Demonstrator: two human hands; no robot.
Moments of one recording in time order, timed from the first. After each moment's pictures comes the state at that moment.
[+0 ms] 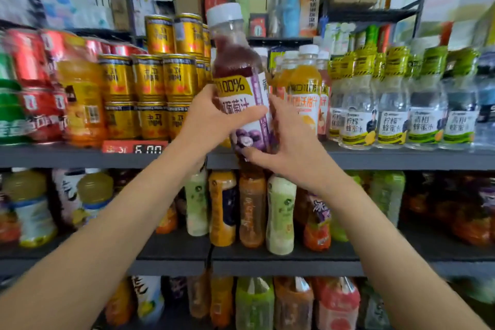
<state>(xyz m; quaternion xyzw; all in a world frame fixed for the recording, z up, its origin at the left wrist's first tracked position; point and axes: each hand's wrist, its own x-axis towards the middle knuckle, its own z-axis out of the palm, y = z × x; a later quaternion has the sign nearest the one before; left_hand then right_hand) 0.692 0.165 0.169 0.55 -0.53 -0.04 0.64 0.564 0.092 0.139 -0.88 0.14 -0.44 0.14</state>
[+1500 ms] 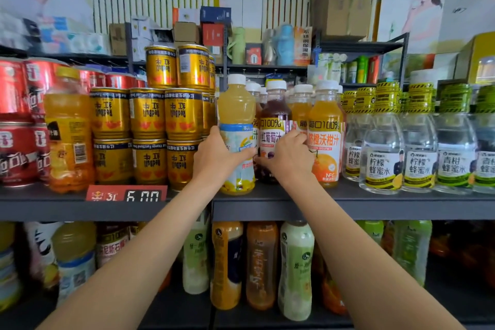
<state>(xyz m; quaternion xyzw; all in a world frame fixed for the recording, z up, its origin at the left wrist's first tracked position) 0.760 0.079 0.168 0.70 -0.47 0.08 0.53 0.657 -0.005 0.166 -0.77 0.51 -0.38 -0.06</state>
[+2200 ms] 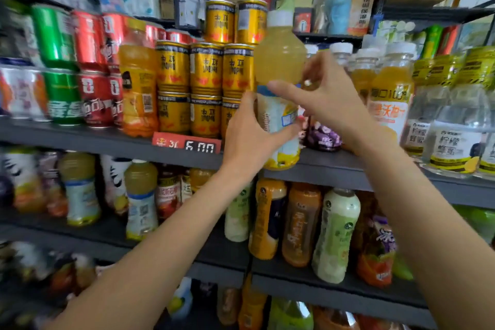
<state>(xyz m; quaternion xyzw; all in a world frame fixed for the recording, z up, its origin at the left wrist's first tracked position) 0.751 0.141 0.139 0.60 -0.47 0.08 0.64 0.649 0.083 0.203 -0.83 0.18 -0.48 0.24</state>
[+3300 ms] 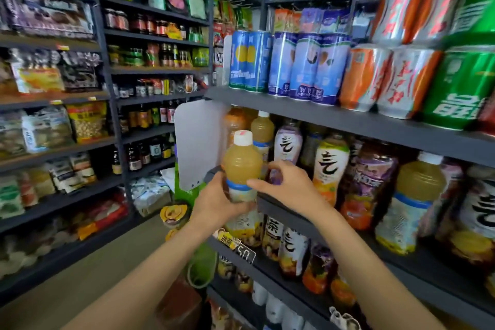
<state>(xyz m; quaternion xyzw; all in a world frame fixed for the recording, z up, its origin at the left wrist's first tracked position) 1.267 0.580 -0.044 0.82 -0.24 0.02 0.52 1.202 0.431 0.003 -0.92 0.06 -0.14 0.35</state>
